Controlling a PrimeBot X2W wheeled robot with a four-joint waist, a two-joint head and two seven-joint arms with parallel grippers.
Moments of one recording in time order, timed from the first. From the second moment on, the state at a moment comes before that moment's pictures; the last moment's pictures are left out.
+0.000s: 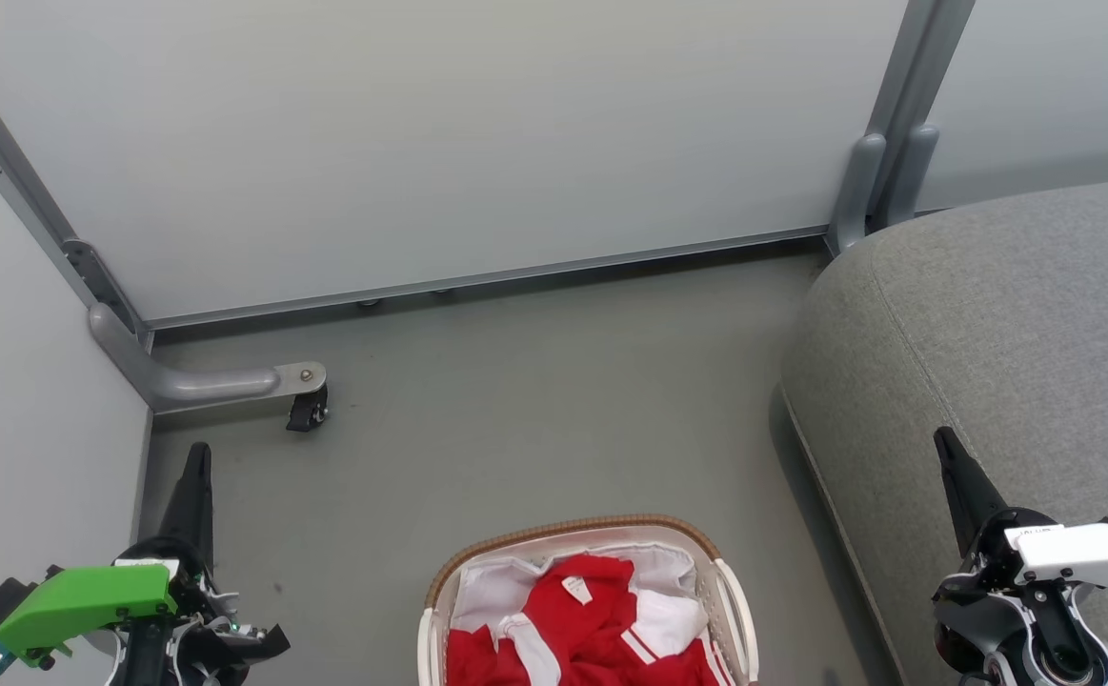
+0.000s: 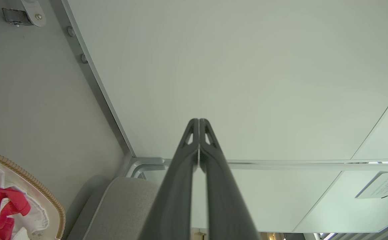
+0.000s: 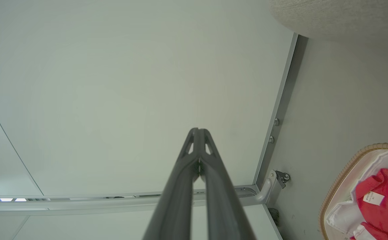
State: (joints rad) left arm -0.10 0.05 0.11 0.25 -1.61 -0.13 0.11; right arm -0.10 -0.05 -0.11 0.25 1.61 0.13 0.11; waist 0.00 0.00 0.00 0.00
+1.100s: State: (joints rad) left arm -0.10 0.05 0.11 0.25 -1.61 -0.13 0.11; right arm -0.10 -0.05 -0.11 0.25 1.61 0.13 0.11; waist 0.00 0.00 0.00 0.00
